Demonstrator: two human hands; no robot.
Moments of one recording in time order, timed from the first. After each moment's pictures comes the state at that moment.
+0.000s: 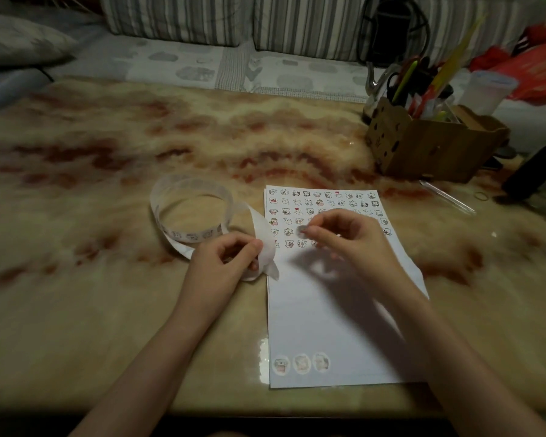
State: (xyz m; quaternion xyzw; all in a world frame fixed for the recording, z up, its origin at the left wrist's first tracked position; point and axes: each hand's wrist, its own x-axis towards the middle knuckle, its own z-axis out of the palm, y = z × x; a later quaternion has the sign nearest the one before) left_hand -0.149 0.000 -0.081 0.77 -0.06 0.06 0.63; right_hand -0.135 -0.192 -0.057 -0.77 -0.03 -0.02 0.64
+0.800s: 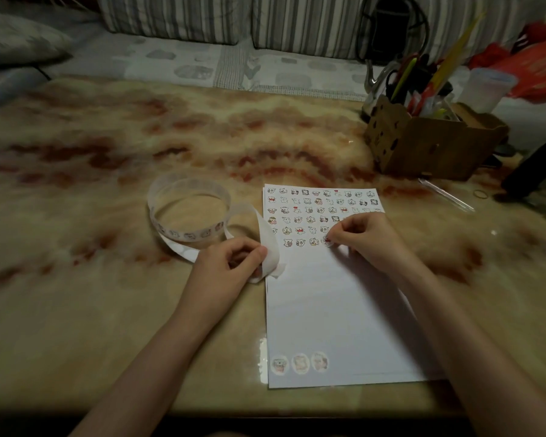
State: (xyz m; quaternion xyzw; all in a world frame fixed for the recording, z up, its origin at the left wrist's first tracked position) left_hand -0.149 -0.001 -0.086 0.82 -0.06 0.04 0.57; right_hand -0.107 -0.231 -0.070 -0.87 0.05 0.02 0.49
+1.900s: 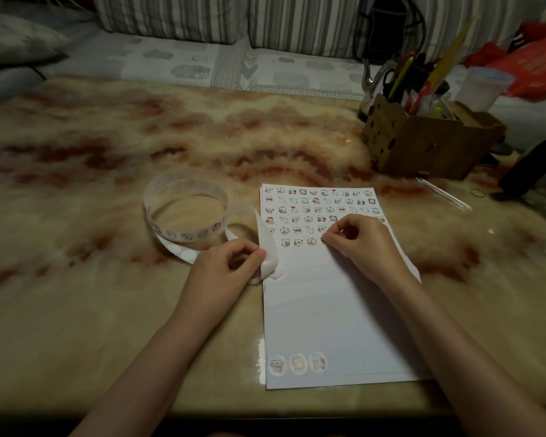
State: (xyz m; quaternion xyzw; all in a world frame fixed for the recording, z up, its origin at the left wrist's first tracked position) left_hand -0.147 -0.001 -0.091 0.84 -0.07 0.05 0.53; right_hand -0.110 -0.226 -0.087 -0.92 0.04 -0.08 0.38
